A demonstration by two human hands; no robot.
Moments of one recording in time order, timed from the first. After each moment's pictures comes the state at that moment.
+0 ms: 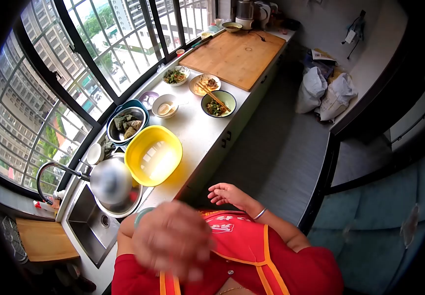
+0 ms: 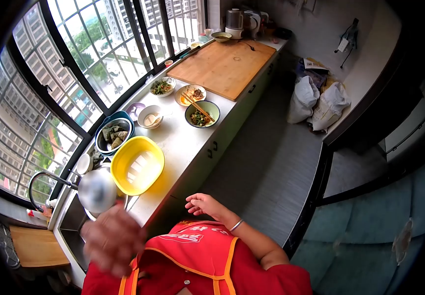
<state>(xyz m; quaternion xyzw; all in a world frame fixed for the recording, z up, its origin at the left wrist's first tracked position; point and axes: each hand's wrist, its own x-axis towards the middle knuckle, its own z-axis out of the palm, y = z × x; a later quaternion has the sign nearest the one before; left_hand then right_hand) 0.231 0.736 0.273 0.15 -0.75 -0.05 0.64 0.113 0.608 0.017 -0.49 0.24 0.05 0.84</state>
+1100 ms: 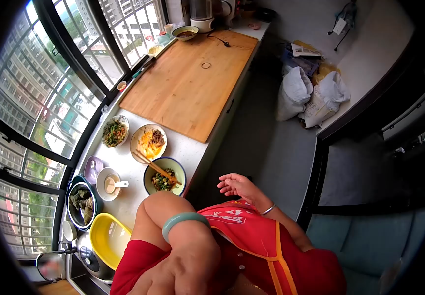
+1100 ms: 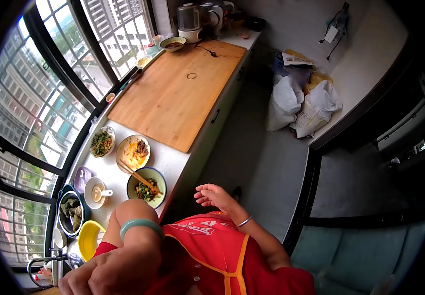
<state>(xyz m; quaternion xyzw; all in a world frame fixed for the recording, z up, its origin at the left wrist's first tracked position) 0.236 0.281 0.284 -0.36 -0.58 0.10 0.73 0.127 0.203 0.001 -0.43 0.32 -0.07 0.84</state>
